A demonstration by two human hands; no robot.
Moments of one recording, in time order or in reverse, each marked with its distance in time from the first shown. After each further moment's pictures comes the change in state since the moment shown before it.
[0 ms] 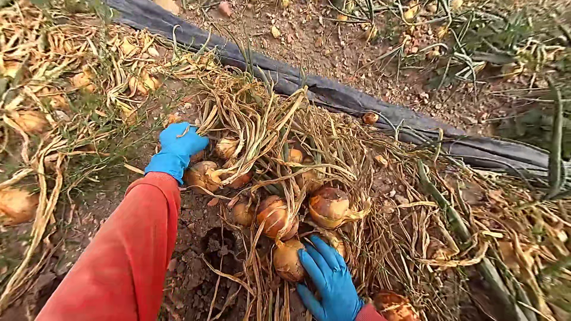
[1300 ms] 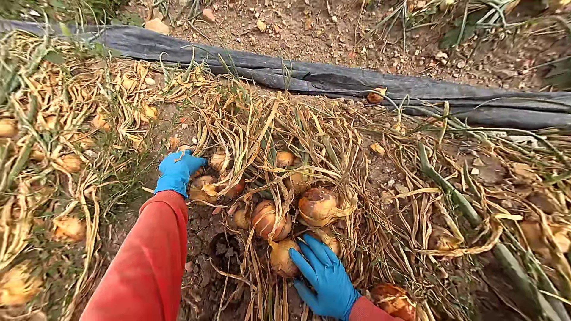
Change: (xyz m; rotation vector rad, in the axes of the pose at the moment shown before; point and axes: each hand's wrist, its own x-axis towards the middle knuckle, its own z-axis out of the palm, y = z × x) left_hand -0.004 0.002 0.002 0.019 -0.108 -0.155; right_hand -0.002 -0.004 0.003 0.059 0.021 0.017
